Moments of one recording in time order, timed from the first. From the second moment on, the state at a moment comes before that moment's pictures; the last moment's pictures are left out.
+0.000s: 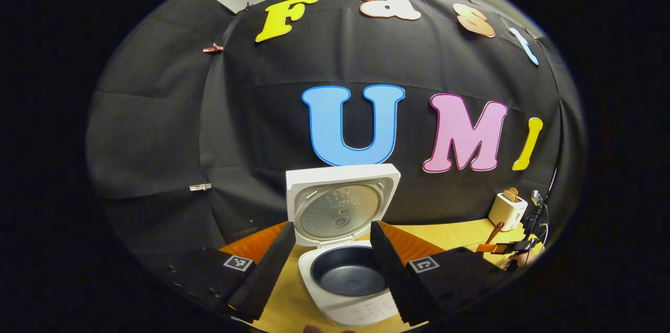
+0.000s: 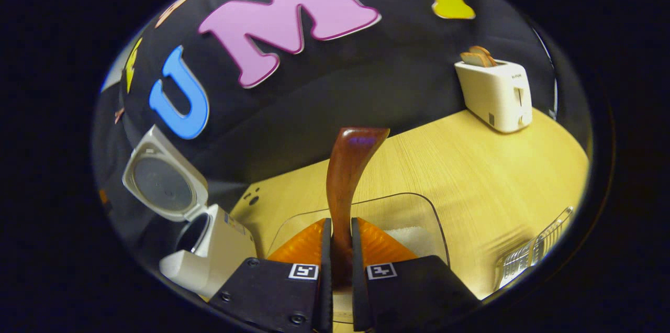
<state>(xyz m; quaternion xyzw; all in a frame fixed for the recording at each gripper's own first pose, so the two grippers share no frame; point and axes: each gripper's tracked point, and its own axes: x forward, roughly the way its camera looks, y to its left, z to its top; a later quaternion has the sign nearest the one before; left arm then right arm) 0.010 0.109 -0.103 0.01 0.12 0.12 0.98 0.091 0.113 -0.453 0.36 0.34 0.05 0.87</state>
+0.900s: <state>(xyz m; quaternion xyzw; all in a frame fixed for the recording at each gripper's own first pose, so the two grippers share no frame) -0.024 0.108 -0.098 -0.02 0.11 0.13 0.99 0.136 0.171 -0.254 0.51 0.25 0.12 0.81</state>
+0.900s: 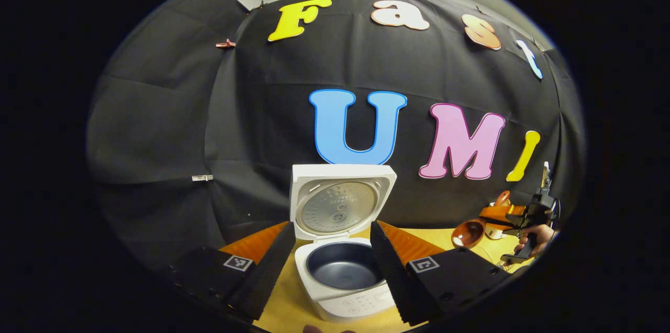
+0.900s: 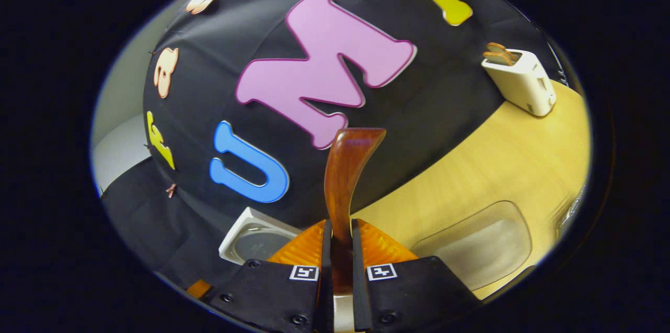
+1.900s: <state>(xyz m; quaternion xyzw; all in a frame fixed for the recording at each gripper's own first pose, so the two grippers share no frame) -0.085 0.164 -0.089 -0.05 0.10 0.19 0.97 0.133 0.417 -0.223 0.27 0.23 0.31 0.88</state>
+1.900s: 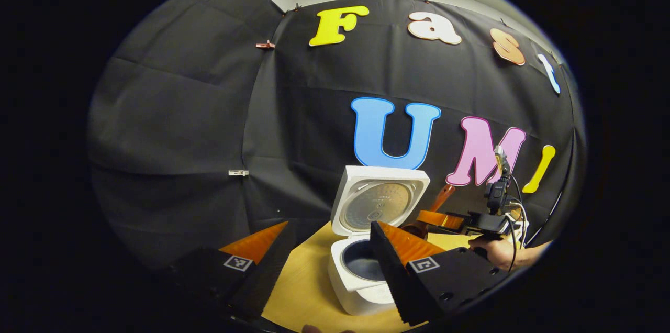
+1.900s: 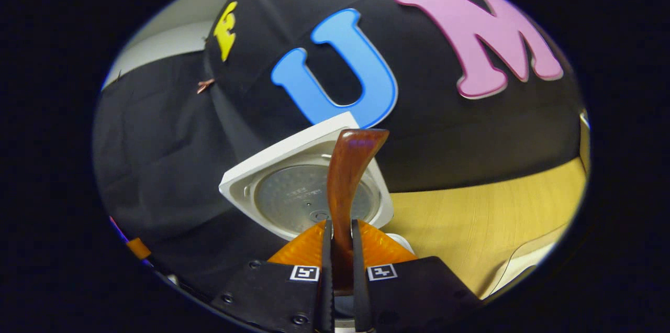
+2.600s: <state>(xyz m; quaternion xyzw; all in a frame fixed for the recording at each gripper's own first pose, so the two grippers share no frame) -0.084 0.189 -0.095 -0.07 0.09 0.21 0.97 0.105 0.468 -0.207 -0.08 0.08 0.43 0.89</state>
